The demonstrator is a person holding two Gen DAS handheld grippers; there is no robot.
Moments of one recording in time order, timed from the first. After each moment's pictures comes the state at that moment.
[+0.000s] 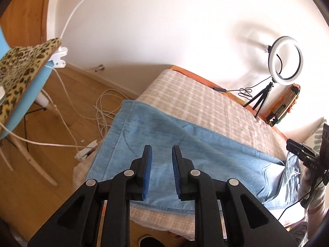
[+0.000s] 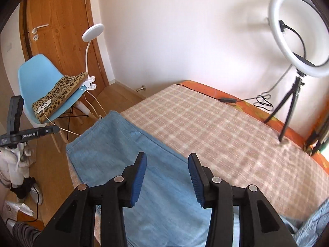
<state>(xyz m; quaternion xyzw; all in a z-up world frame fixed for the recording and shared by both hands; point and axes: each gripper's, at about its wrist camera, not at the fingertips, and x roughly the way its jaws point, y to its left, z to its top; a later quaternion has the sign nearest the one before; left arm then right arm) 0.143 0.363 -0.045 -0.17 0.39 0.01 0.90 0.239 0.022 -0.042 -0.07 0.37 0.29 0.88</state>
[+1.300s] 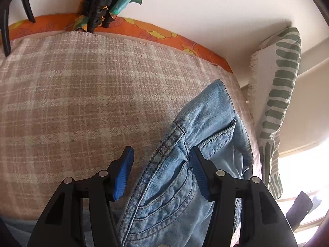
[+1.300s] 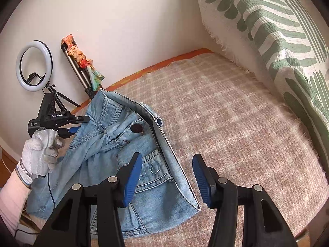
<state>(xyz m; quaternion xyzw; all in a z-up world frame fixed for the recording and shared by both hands) 0.381 -0.227 -0.131 -0.11 0.59 -0.32 0.74 0.120 -0.522 -0.127 0.22 0.39 -0.08 0.89</state>
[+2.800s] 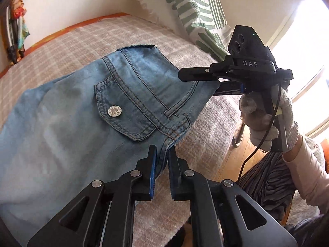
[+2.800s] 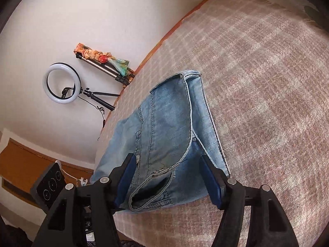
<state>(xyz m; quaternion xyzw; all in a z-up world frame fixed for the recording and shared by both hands) 0.124 -0.279 -0.099 0.15 0.50 -0.48 0.71 0.109 -0.536 -0.184 0.42 0.42 0.12 0.79</state>
